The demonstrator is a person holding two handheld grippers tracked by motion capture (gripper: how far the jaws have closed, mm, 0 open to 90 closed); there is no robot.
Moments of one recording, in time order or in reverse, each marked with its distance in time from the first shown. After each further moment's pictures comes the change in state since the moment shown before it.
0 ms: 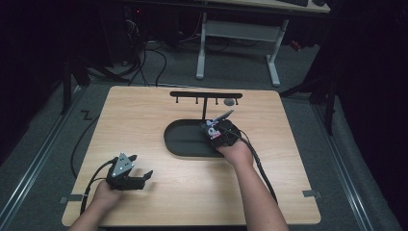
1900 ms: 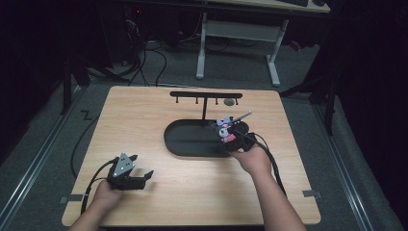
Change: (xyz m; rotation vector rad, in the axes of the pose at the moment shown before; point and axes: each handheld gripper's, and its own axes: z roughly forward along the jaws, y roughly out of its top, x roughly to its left) left arm -0.001 0.001 0.001 0.003 0.003 0.008; right arm -0.014 -0.033 -0.060 -0.079 0.003 -0.001
